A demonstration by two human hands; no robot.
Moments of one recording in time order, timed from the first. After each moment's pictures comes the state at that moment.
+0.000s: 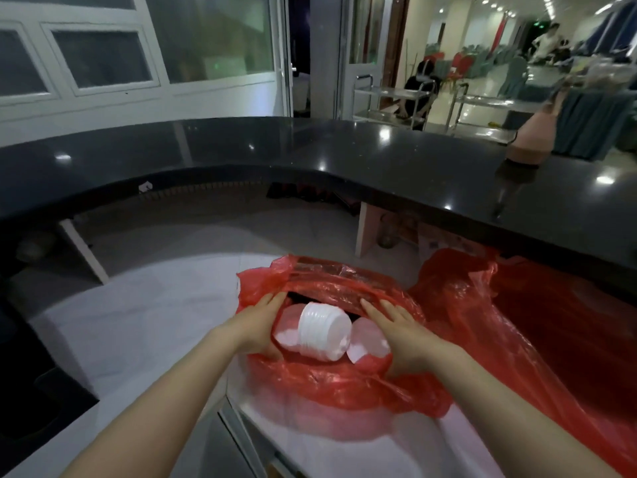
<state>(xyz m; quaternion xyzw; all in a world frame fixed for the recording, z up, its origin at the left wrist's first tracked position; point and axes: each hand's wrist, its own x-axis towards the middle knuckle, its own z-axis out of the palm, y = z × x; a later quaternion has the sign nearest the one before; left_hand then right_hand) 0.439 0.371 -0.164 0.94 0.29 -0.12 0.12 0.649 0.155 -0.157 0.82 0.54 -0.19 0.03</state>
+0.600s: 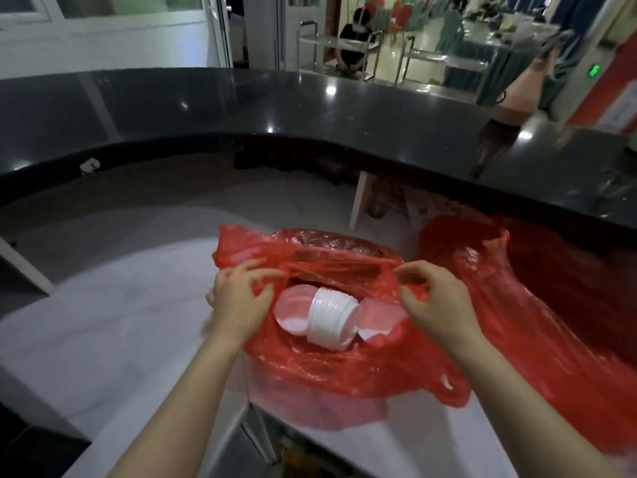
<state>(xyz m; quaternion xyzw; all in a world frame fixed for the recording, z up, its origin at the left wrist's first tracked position) 0.421 0.398 -0.148 0.86 0.36 0.24 0.25 0.579 0.168 -0.103 0.86 0.36 0.06 -0.35</state>
